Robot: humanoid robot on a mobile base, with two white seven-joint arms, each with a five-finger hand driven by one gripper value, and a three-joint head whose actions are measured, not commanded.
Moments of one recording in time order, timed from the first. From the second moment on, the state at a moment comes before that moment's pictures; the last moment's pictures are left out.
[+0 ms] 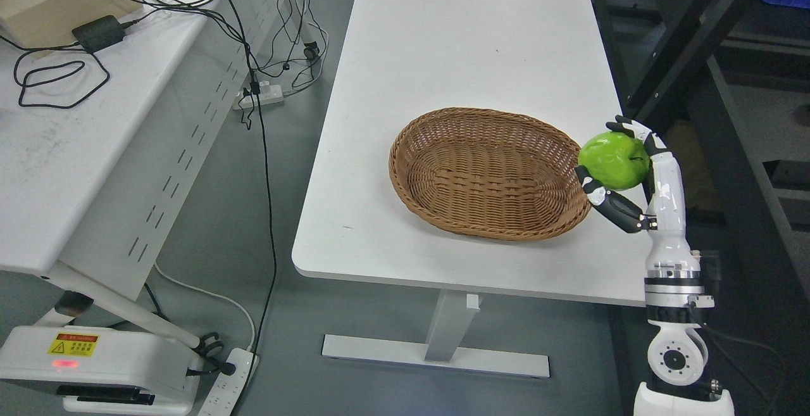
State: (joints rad) left arm -0.04 0.00 0.07 -0.10 0.04 -0.06 -0.14; right arm 0.00 0.00 -0.22 -1.71 0.52 -0.40 0.06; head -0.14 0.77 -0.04
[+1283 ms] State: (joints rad) left arm -0.04 0.00 0.07 -0.10 0.04 -0.06 -0.14; right arm 0.06 0.00 -0.14 -1.72 0.51 -0.44 0.10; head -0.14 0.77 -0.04
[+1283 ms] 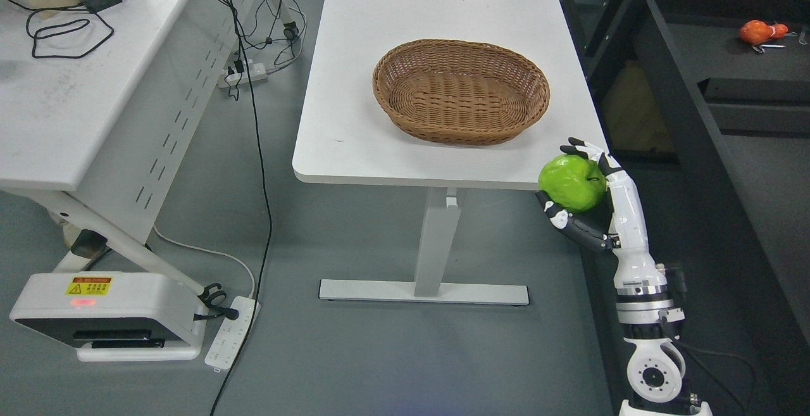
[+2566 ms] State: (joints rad) left arm -0.04 0.00 0.07 -0.10 0.04 -0.05 -0.14; right arm 0.09 0.00 -0.12 -1.72 0.51 -0.44 0.11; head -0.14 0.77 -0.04
